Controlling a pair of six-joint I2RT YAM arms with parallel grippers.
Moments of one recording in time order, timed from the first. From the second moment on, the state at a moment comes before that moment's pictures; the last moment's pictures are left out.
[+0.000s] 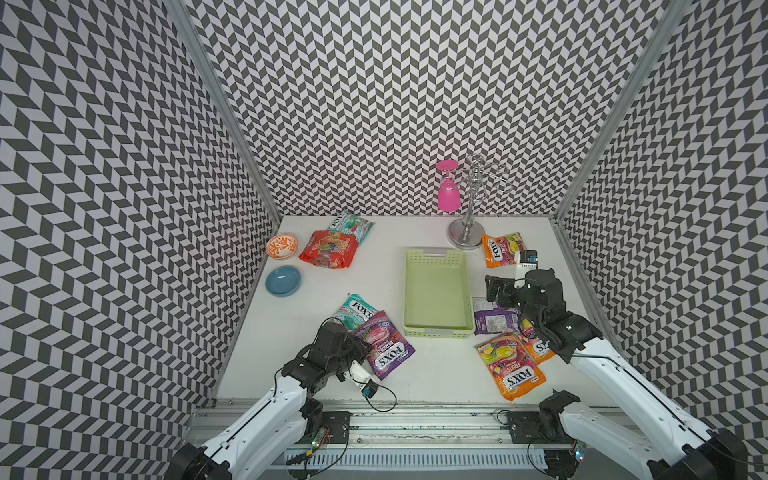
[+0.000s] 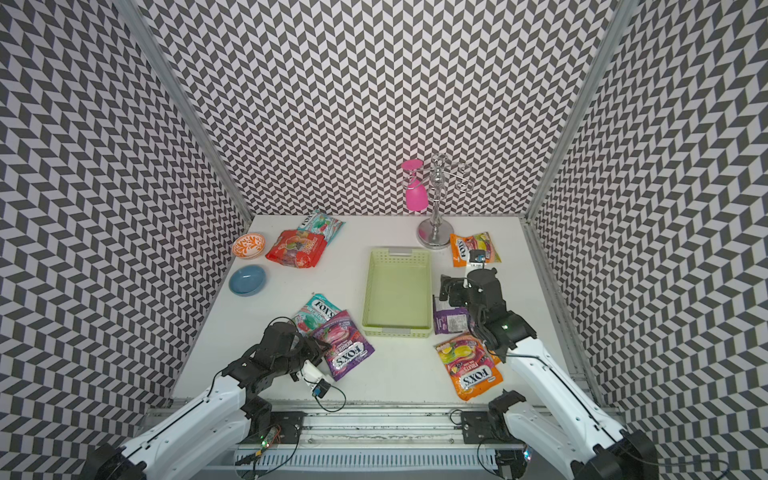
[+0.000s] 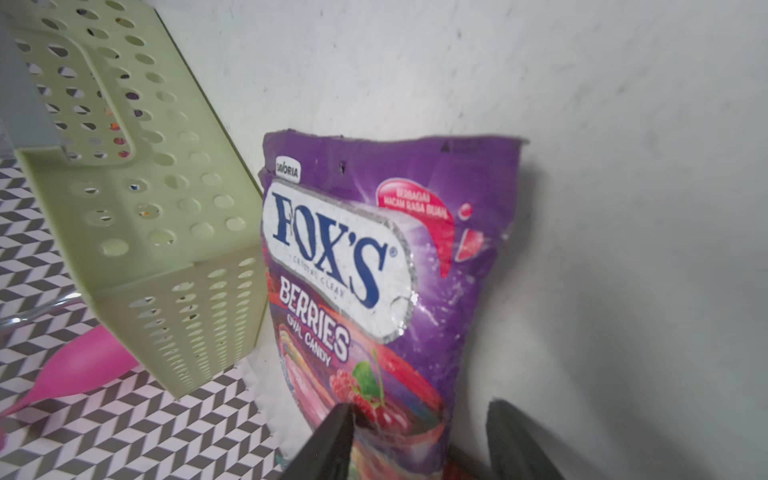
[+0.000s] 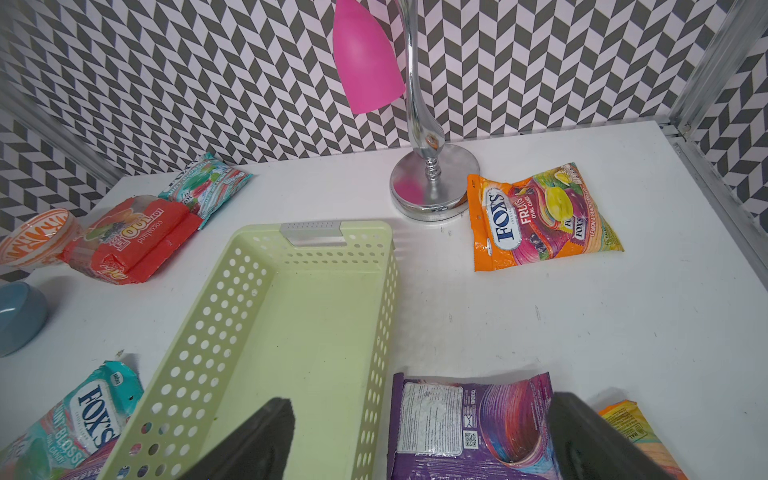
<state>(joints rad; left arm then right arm) -0.45 0.76 0.21 -0.32 0.25 1.92 0.39 0.94 0.71 -0.27 0.21 0.30</state>
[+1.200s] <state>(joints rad) -0.45 0.43 0.47 -0.49 0.37 1.68 0.39 0.94 0.71 -0.27 0.21 0.30</state>
